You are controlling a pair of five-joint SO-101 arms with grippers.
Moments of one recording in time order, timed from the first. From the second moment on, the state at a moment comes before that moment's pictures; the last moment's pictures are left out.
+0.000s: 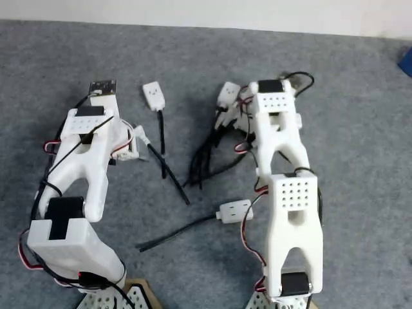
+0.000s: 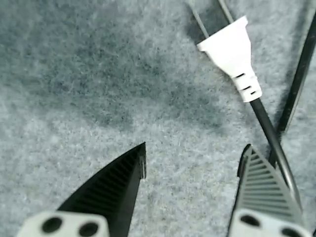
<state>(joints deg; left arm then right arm) -10.1 9.8 17.2 65.7 7.2 -12.0 58.3 -50.3 89.3 -39.6</state>
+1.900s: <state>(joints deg) -5.8 9.8 25.3 55.9 4.7 -7.8 10.1 -15.8 100.0 55.3</state>
